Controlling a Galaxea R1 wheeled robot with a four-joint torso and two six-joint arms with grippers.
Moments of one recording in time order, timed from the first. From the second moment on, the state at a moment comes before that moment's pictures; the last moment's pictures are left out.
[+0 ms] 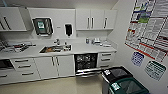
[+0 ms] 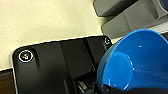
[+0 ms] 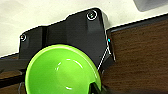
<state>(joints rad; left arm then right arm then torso) 1.43 2.67 -2.21 0.79 -0.16 -0.74 -1.56 2.65 -2.38 -0.50 0.17 0.47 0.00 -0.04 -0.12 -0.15</state>
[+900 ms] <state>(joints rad) 1.45 2.67 -2.21 0.79 -0.16 -0.74 -1.57 2.65 -2.38 -0.50 0.16 0.47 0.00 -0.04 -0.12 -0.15</state>
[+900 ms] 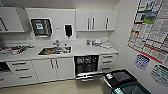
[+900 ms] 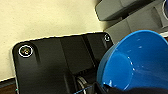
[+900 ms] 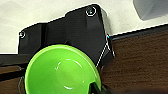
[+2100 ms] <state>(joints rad) 1.44 2.67 -2.21 0.79 -0.16 -0.74 -1.57 2.66 -2.38 -0.50 0.17 0.47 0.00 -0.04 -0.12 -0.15</state>
